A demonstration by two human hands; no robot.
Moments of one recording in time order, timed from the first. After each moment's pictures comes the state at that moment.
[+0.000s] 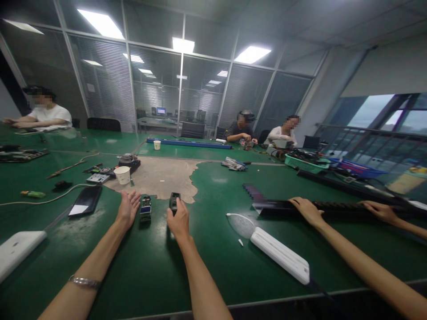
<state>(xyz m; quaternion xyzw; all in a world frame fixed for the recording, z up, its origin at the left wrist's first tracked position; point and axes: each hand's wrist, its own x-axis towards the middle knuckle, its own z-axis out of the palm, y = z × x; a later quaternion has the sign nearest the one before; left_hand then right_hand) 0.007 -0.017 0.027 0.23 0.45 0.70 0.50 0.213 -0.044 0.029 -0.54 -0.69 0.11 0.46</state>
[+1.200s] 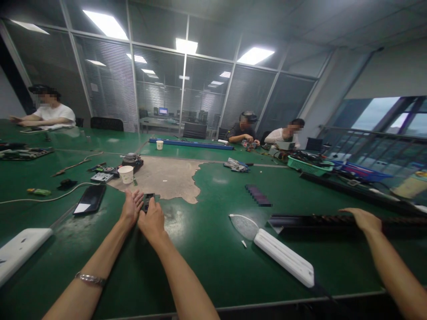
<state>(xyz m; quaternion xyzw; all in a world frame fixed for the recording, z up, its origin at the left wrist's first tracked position) 0.001 -0.009 0.020 0.24 0.46 0.70 0.49 0.115 -0.064 0.053 -0.53 -0.75 0.16 0.38</state>
